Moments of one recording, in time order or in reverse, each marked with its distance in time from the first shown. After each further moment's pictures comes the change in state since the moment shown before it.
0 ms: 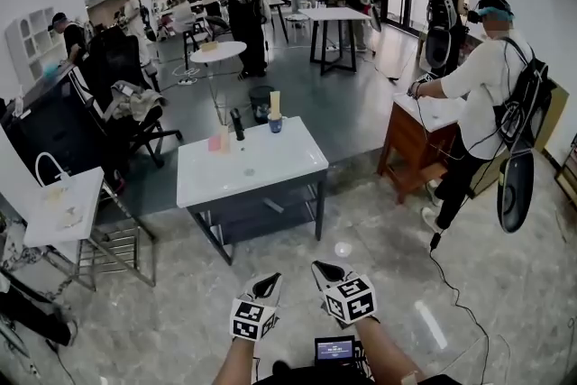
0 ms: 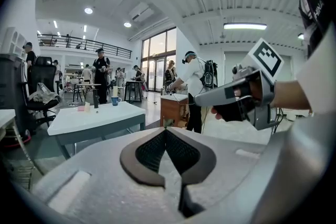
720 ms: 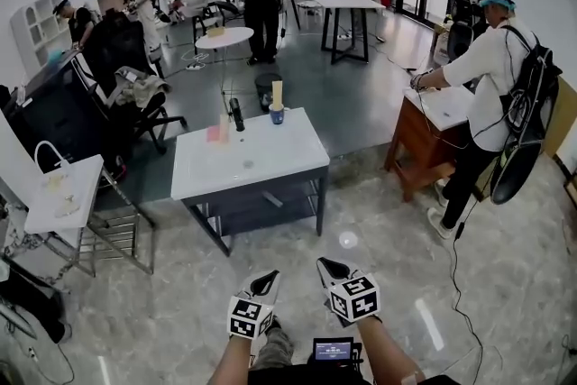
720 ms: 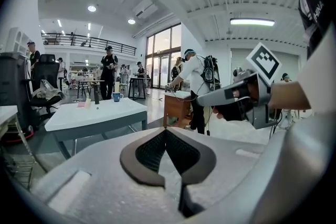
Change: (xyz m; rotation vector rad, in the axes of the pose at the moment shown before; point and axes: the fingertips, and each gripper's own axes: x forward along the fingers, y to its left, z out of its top) left arm 0.053 -0.002 -0.002 -0.029 0.035 0.051; right arm 0.015 -0.071 -0.008 0.035 0.021 0.018
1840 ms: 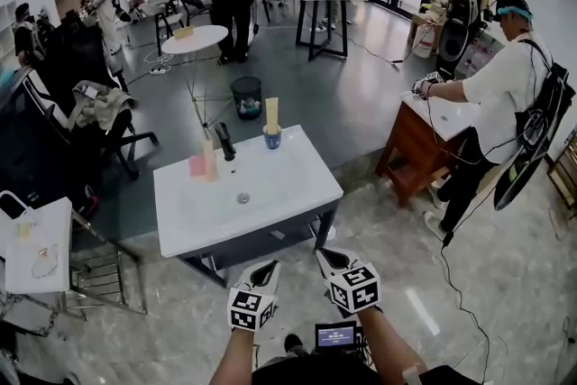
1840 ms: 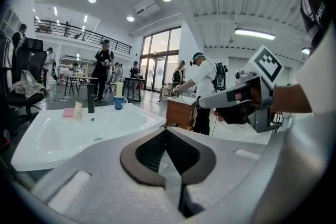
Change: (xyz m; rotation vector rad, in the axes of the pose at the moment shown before) left arm 0.151 0.211 0.059 -0.032 -0.032 -0.130; right arm 0.218 -0.064 0.110 0.016 0.016 -0.136
